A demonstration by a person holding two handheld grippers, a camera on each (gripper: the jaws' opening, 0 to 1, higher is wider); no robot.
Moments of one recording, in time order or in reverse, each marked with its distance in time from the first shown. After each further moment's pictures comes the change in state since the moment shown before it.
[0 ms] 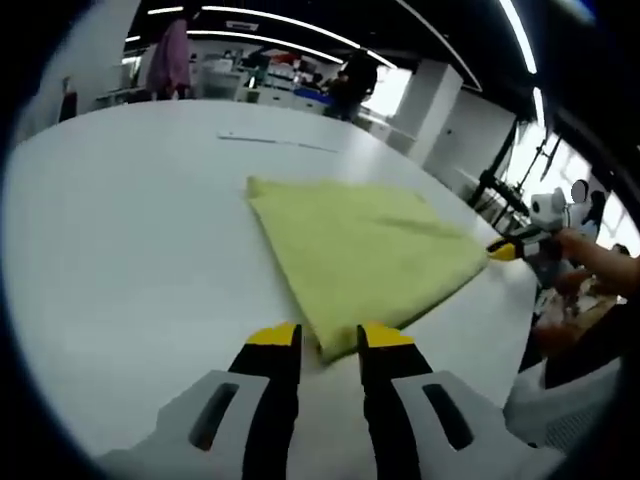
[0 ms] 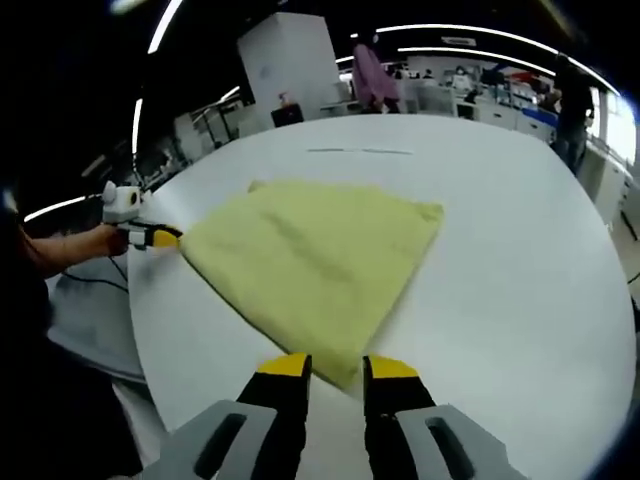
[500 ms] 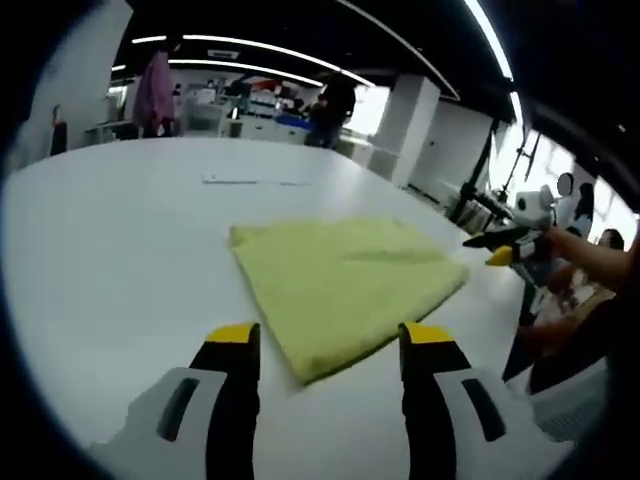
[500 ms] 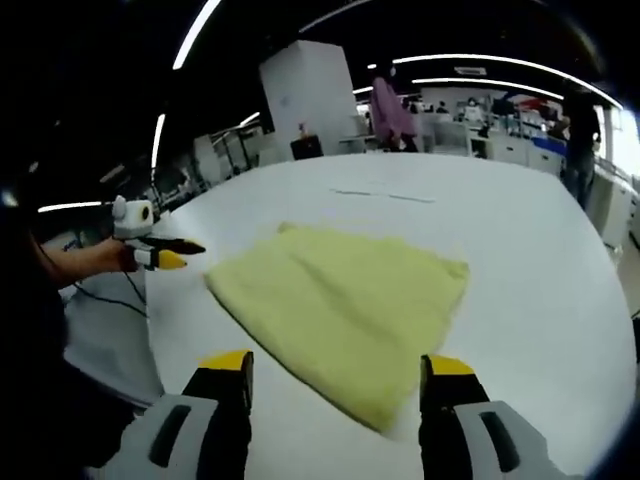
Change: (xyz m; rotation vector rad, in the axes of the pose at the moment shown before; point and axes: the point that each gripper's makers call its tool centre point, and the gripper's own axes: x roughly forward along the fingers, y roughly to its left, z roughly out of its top) left arm -0.026 -0.026 0.033 0.075 -0.099 -0.048; right arm -0.013 0.041 0.049 -0.057 -0.164 0.057
